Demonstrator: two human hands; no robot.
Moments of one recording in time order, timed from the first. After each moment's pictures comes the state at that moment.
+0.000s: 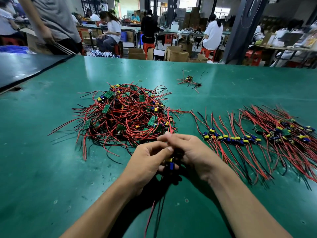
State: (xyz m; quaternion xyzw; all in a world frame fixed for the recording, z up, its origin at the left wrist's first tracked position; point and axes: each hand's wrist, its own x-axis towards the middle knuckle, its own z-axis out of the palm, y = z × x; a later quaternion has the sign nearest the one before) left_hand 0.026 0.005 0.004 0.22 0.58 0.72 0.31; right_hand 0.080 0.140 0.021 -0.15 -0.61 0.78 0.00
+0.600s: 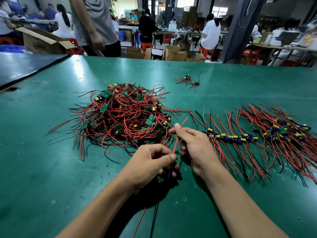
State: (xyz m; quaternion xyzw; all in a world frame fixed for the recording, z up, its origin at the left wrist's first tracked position) left_hand 0.020 0.004 -0.002 0.27 0.62 0.66 0.33; right_hand 0.071 0.148 0.010 -0.23 -0.63 0.71 0.20
